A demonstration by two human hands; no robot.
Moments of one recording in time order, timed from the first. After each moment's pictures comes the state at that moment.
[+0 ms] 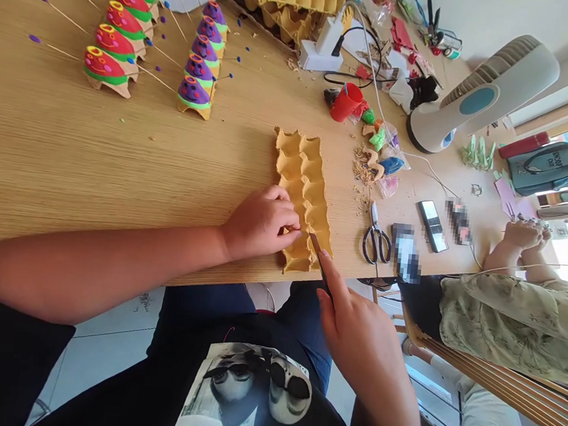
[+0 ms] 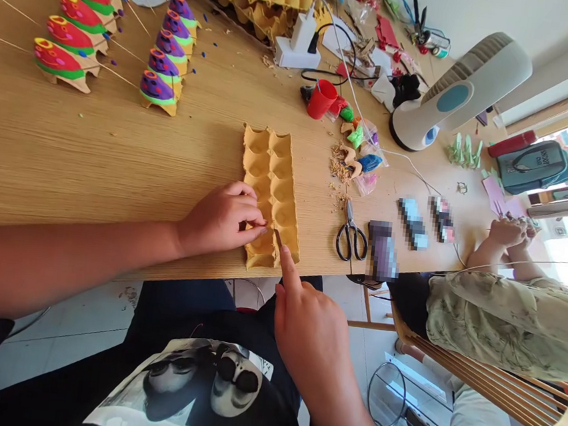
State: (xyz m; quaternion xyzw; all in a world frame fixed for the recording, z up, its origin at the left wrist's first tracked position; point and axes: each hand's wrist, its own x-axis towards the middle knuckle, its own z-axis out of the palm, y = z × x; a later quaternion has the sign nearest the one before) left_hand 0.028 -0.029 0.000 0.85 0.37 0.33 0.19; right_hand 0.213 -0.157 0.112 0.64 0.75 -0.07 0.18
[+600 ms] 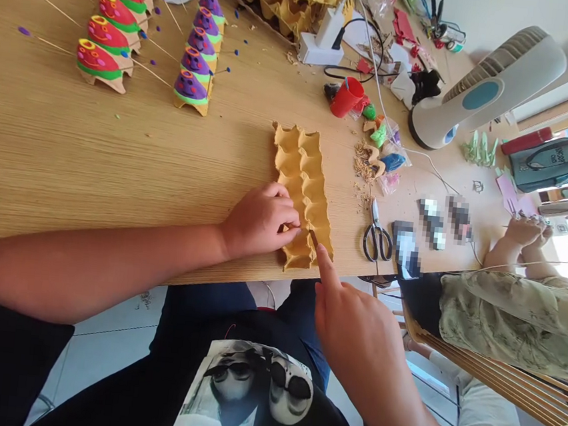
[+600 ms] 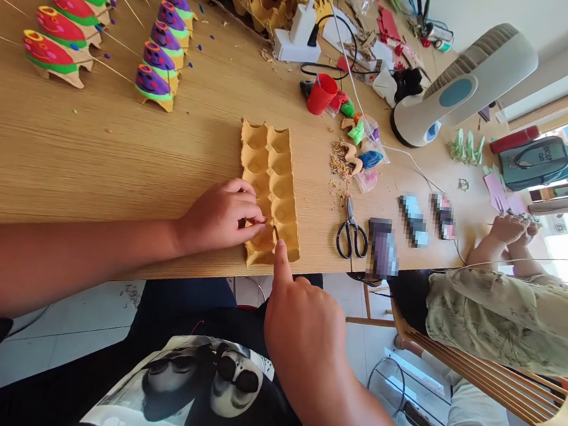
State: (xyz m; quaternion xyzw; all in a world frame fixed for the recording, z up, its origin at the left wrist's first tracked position) left_hand 0.028 -0.029 0.000 0.84 0.38 0.33 0.19; right_hand 0.193 -0.150 0.126 0.62 0.74 0.01 0.27
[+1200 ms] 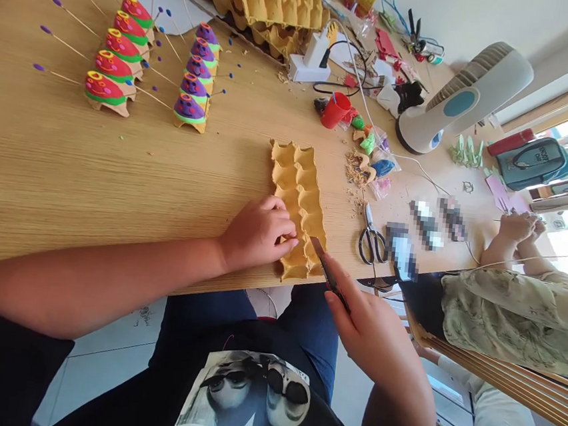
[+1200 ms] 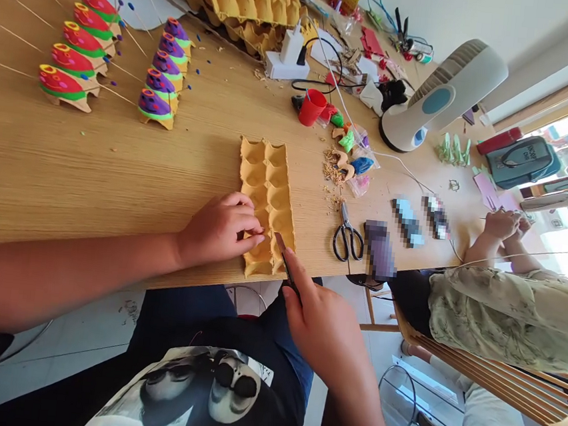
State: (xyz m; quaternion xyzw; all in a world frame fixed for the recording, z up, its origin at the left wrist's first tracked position) left_hand 0.028 -0.035 -0.001 0.86 0.37 0.32 0.17; right_hand 0.233 -0.149 0.121 0.64 0.73 -0.19 0.10
